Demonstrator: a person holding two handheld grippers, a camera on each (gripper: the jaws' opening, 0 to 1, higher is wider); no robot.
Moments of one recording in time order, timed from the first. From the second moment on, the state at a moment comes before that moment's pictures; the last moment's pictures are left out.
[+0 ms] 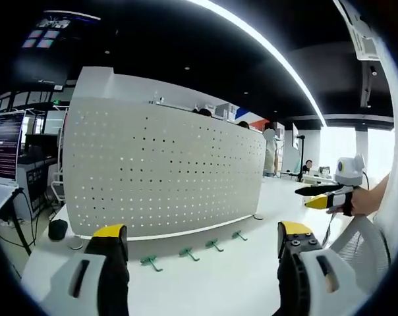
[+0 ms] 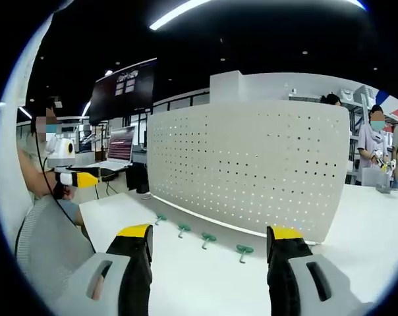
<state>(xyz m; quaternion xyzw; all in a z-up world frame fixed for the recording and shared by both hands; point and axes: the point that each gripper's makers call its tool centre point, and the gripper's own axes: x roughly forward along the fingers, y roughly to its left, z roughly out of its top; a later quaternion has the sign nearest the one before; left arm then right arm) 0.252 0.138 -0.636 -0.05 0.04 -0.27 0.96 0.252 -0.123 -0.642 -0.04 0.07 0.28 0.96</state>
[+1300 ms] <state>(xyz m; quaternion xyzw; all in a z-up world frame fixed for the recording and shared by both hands) 0.255 0.145 -0.637 -0.06 0.04 -0.26 0.96 0.253 -0.123 -0.641 -0.03 0.07 0.28 0.96</state>
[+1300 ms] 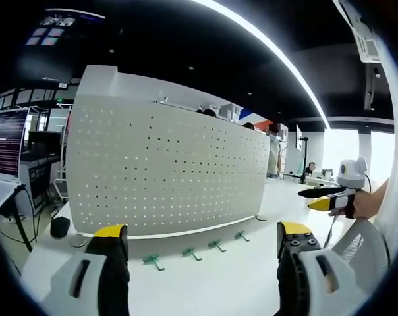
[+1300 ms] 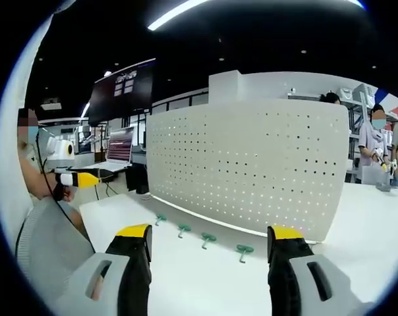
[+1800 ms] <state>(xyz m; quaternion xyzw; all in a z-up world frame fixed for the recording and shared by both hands) 0.254 0.145 -0.639 -0.05 0.04 -0.26 0.96 0.253 -0.125 -0.641 -0.03 0.07 0.28 0.96</state>
